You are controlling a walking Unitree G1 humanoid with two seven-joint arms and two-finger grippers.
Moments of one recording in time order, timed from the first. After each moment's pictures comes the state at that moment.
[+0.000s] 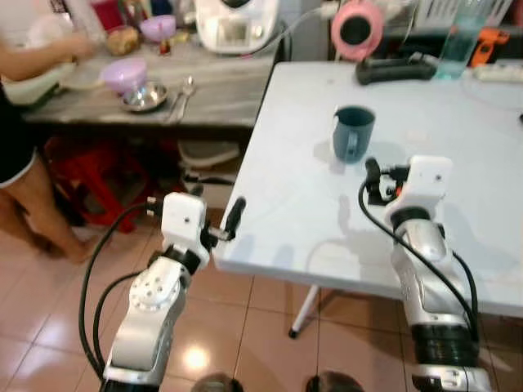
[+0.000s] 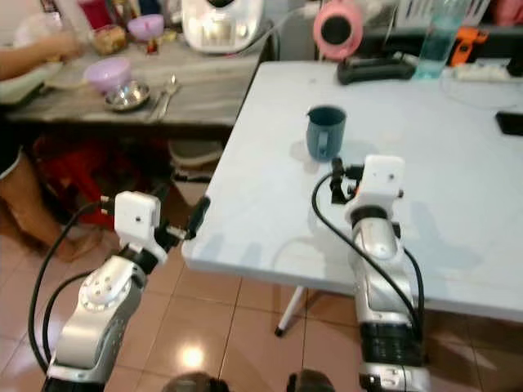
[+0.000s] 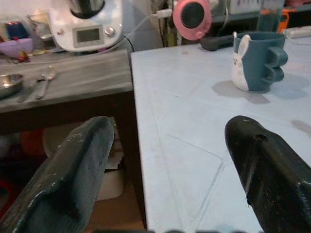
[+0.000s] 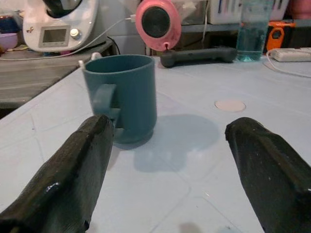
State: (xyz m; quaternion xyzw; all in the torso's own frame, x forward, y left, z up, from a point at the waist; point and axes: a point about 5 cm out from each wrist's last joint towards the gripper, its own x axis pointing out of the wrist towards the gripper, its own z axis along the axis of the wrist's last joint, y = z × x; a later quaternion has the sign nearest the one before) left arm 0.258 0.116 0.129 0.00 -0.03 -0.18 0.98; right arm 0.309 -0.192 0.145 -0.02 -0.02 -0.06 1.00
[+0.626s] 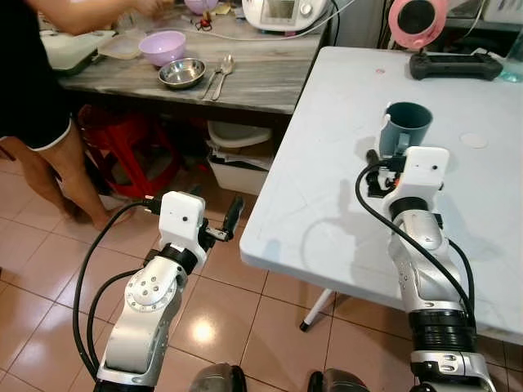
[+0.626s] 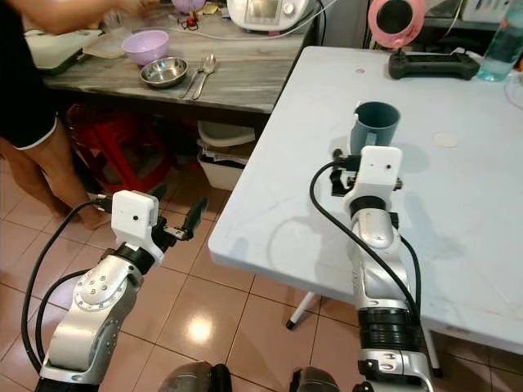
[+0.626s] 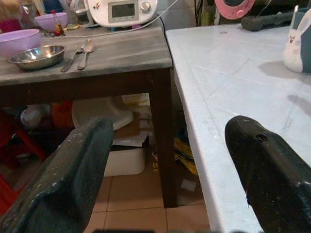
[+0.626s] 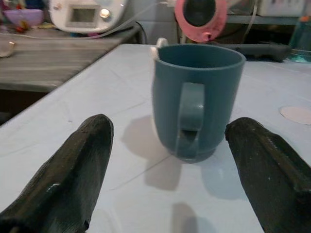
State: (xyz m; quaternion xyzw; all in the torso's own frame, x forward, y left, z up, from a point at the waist) left arm 0.253 0.120 0.129 0.01 -0.01 -0.18 0.98; right arm 0.320 -0.194 0.149 -0.04 -0.02 -0.09 1.00
